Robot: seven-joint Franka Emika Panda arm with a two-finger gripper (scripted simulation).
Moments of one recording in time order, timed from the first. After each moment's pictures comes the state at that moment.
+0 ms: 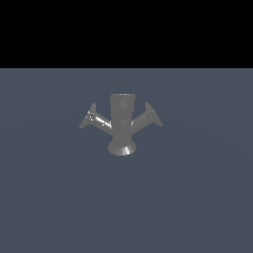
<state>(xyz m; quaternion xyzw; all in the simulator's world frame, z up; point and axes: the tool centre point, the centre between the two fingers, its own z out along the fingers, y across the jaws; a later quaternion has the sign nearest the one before) -0.251 -0.002 0.481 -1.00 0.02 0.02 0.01</state>
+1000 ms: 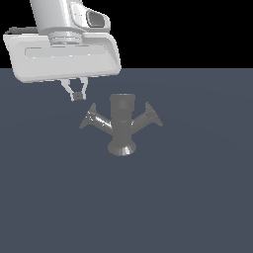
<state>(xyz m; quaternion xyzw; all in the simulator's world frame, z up) -0.118 0.107 0.234 -0.99 -0.13 0.07 -0.04</state>
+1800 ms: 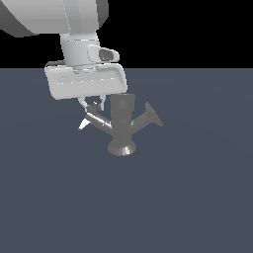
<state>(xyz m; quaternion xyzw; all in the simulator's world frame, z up) -0.049 0.094 0.183 -1.00 -0.02 0.01 -0.04</state>
